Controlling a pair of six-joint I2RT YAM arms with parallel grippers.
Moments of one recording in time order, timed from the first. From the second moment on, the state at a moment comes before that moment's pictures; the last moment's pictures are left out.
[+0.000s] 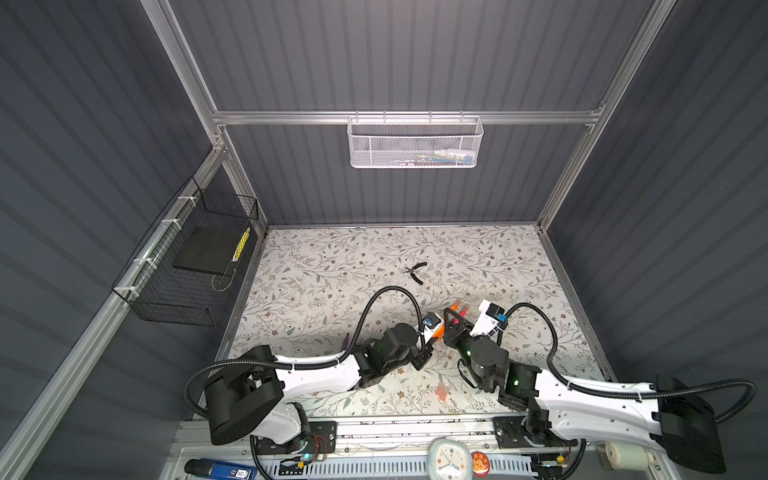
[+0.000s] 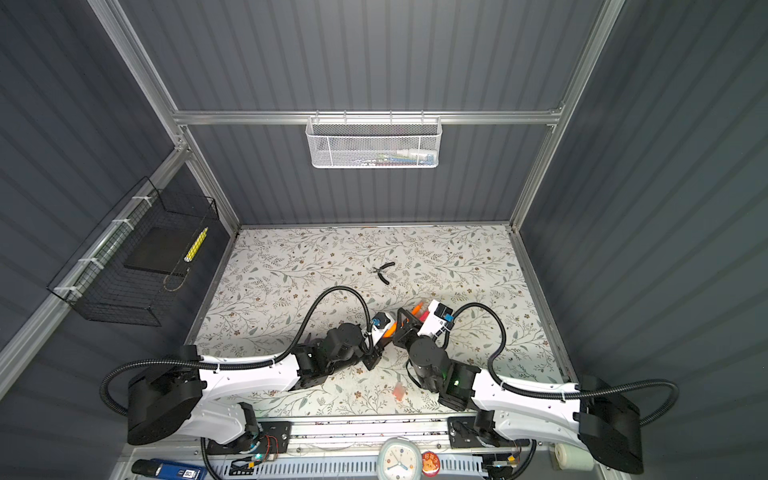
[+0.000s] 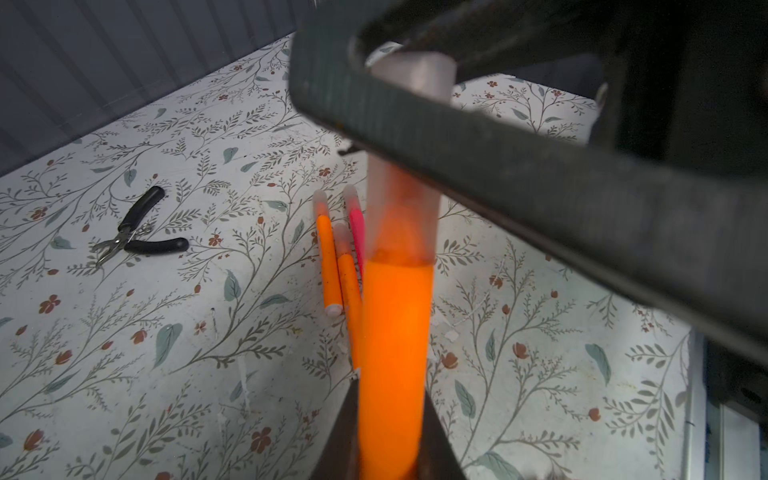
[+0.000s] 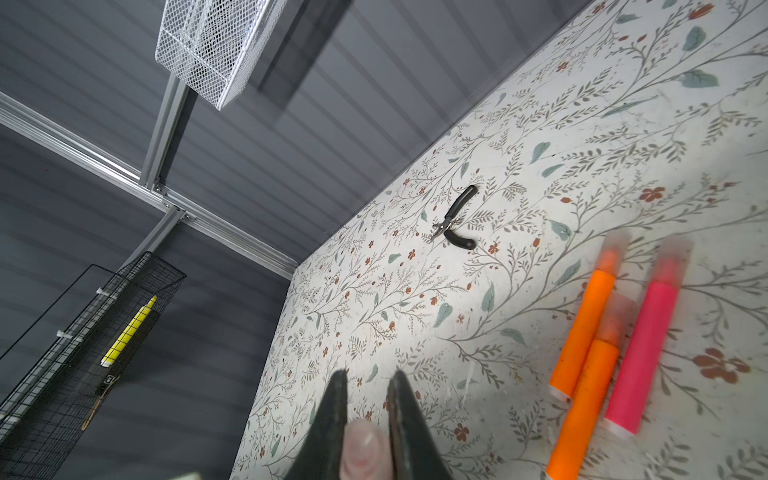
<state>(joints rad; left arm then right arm) -1.11 1.44 0.67 0.30 -0.14 -0.04 1.14 1.01 0.35 0.47 0.79 1.00</state>
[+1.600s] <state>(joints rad) -0.99 0.94 0.60 -0.57 -0.59 -0.81 0.70 1.24 0.47 0.24 0.14 1.03</state>
